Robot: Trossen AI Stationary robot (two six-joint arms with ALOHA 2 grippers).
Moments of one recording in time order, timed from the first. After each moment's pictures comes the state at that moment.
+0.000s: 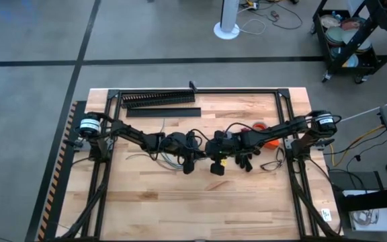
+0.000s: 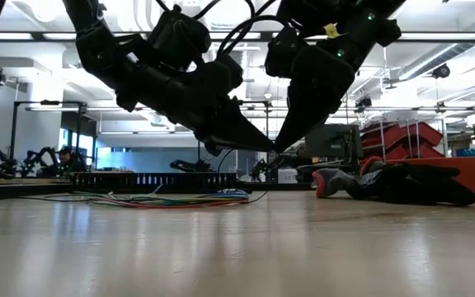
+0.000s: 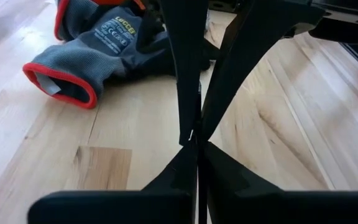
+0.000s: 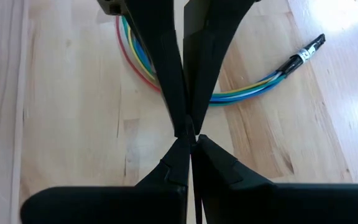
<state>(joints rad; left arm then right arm) 0.00 1.81 0.81 0.59 0.09 -0.14 0.08 1.74 1.01 -0.26 0.08 0.19</state>
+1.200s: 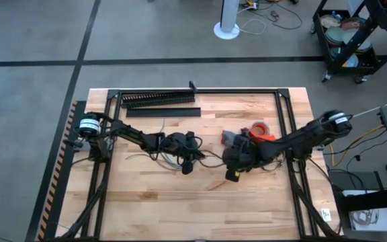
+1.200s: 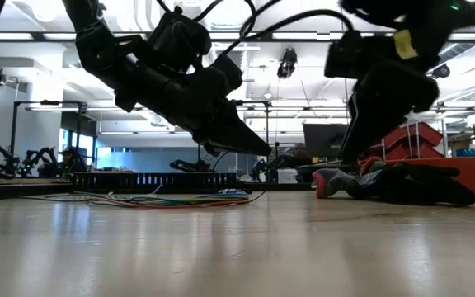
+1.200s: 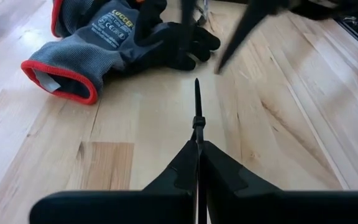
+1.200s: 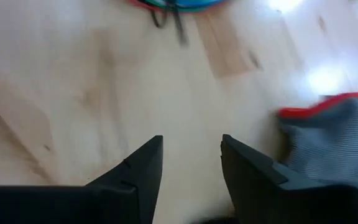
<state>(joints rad) 0.00 1.81 0.81 0.56 0.09 -0.09 0.29 1.57 0.79 -0.33 0.36 0.44</state>
